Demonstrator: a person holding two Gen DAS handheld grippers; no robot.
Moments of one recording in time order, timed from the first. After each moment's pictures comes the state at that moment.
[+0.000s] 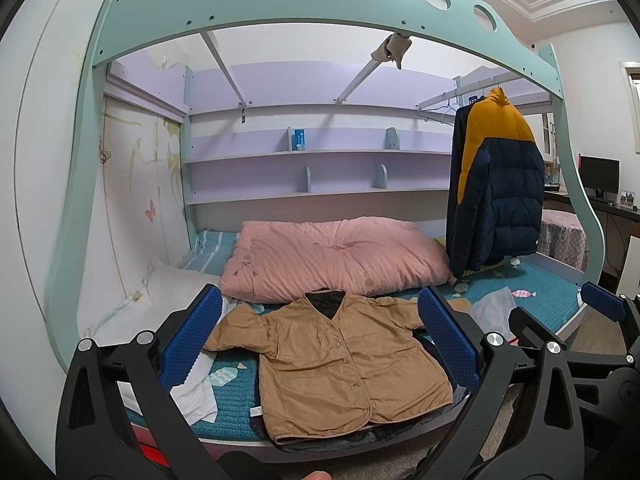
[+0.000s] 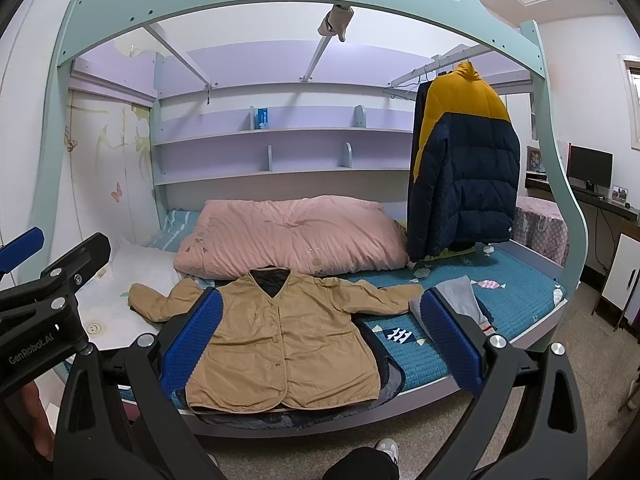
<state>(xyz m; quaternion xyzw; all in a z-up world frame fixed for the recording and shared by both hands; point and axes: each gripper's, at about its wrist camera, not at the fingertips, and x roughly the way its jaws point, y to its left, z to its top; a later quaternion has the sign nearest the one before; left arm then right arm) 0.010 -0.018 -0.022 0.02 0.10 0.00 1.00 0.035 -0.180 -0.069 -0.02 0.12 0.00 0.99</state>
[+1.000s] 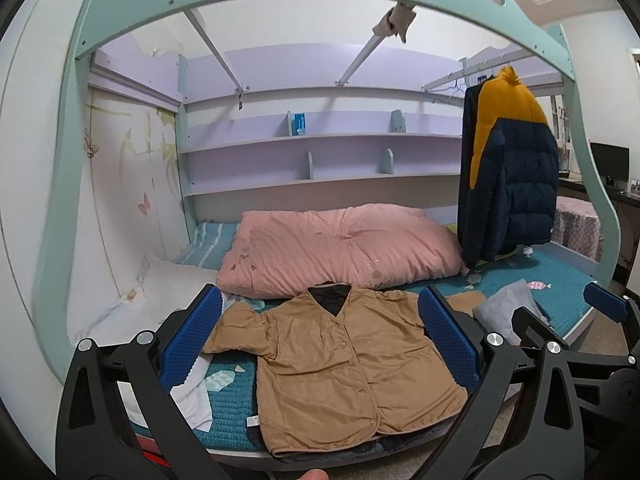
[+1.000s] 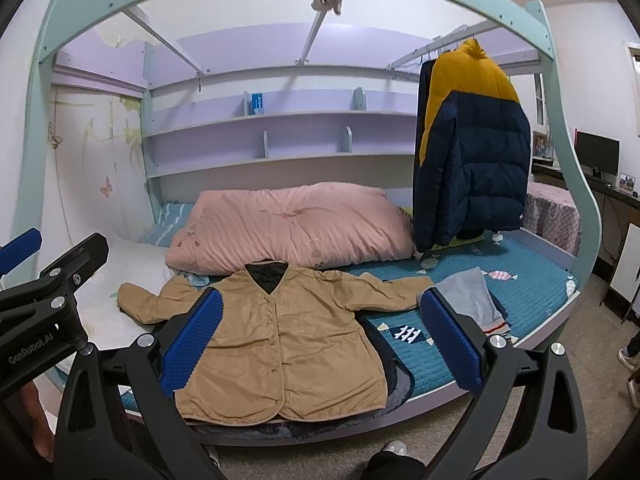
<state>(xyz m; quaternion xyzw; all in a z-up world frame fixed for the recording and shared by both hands) 0.086 -0.025 -0.053 0.03 0.12 0.01 0.99 0.110 -0.189 -0.087 0.05 0.11 0.01 0.99</state>
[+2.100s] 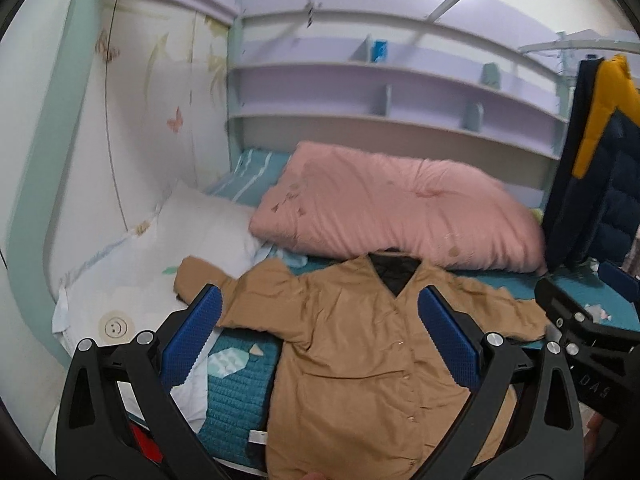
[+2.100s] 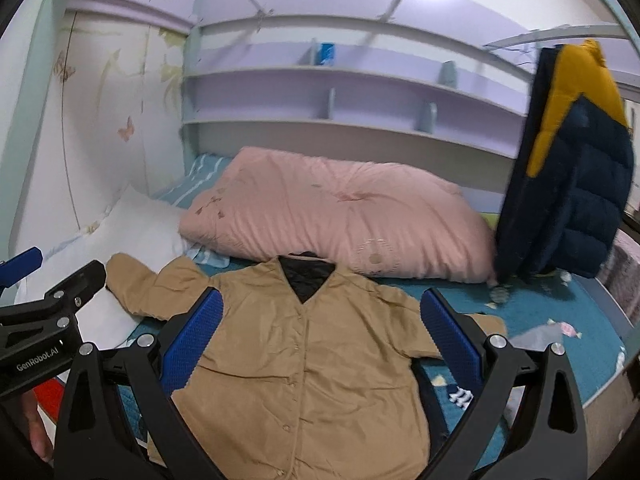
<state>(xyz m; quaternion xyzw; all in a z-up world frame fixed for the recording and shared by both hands) 0.291 0.067 -0.113 -0.04 0.24 0.12 0.96 0.331 -0.117 -0.119 -0.05 0.23 0.12 0.97</state>
